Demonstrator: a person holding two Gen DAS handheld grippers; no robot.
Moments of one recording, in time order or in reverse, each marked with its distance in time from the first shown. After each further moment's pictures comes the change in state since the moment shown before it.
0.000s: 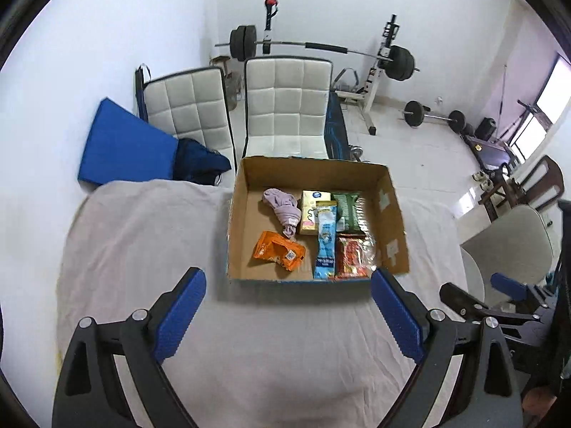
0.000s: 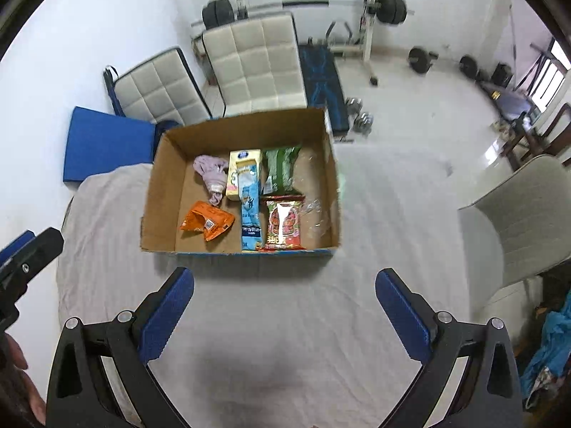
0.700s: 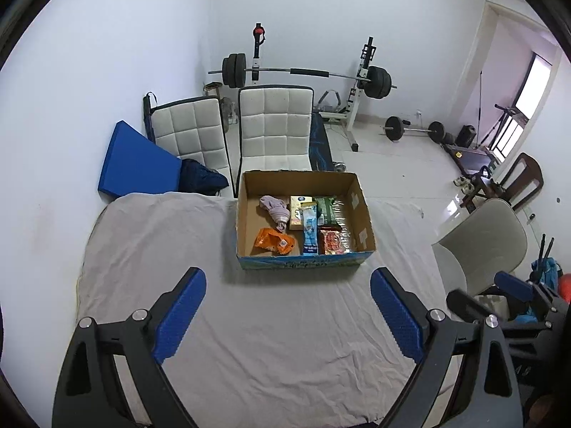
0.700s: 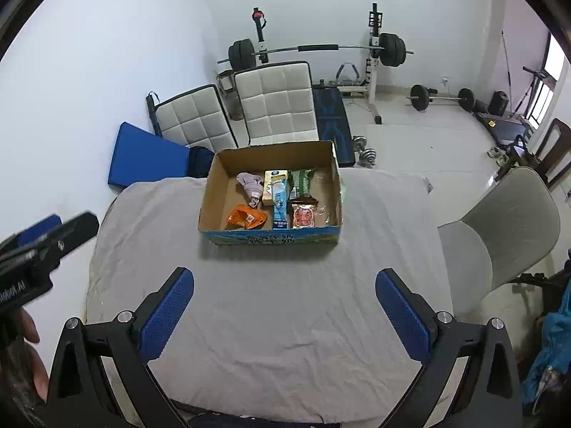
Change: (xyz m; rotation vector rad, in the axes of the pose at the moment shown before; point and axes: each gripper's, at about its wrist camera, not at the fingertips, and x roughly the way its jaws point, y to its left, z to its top) left arm -0.120 0.006 -0.052 0.029 -0.090 -0.045; right arm -0.174 0.024 -0.086 -0.016 -0.140 0.040
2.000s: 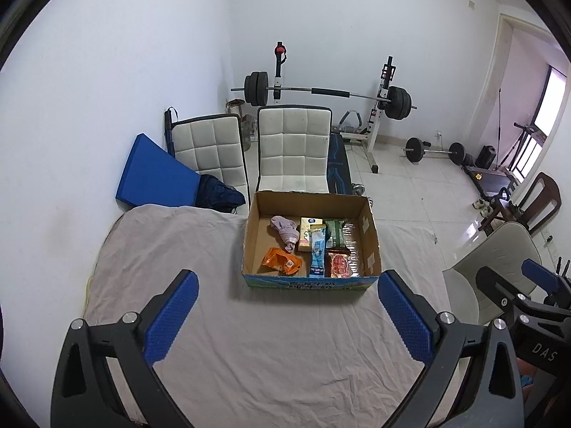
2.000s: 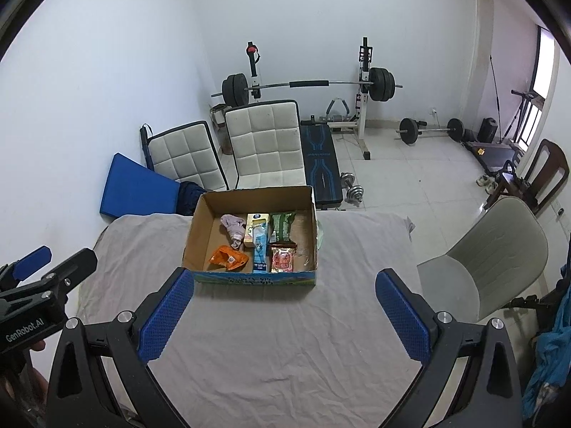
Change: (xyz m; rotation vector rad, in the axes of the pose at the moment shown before) left arm 0.000 -0.027 0.006 -0.053 -0.088 0.100; right arm -0.021 -0.037 0.036 -0.032 -0.139 -0.024
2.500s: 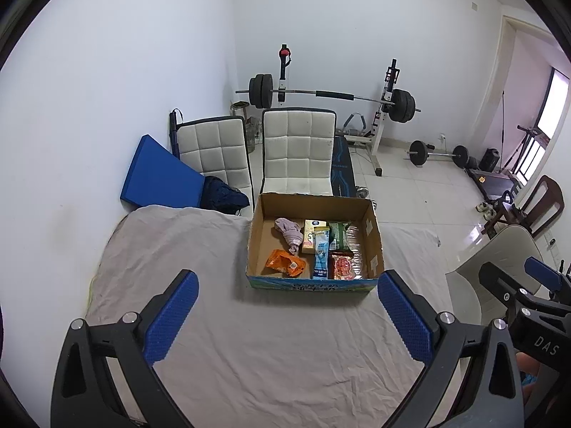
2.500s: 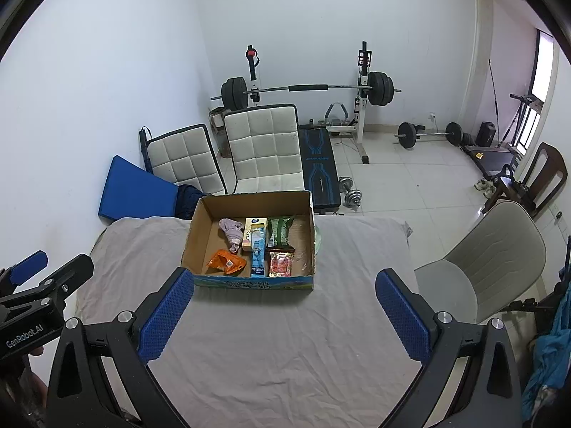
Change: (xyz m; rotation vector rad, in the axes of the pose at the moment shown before) left arm 0.000 0.001 -0.001 -0.006 -0.010 0.017; right arm -0.002 0.001 0.005 -0.012 -0.008 0.000
